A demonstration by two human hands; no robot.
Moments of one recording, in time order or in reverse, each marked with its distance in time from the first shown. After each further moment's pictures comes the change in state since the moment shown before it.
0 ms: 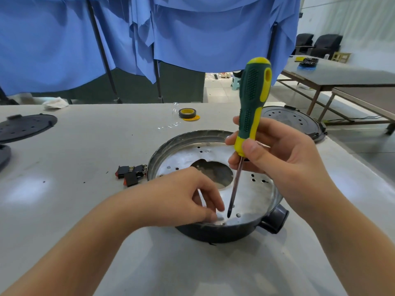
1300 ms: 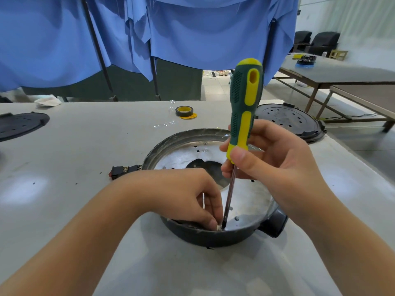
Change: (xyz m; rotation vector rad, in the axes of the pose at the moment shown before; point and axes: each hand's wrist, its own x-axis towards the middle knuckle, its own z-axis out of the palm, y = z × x) left_hand 0.022 0.002 -0.009 0.083 -0.227 0.019; right_hand -0.001 0.007 0.005 0.068 -0.004 0.025
